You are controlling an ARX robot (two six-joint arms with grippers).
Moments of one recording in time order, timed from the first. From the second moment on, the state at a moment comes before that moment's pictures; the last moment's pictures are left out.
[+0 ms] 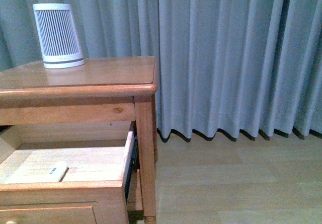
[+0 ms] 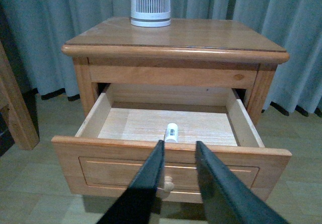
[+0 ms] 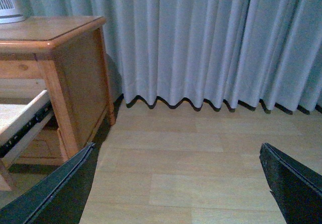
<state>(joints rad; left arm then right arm) 0.00 0.08 0.10 -0.01 0.00 -0.01 0.00 0.00 0.01 0.00 0.00 0.00</state>
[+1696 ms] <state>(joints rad) 0.00 0.00 0.01 0.00 0.00 0.00 0.08 1.39 0.74 0.28 0.29 0.03</state>
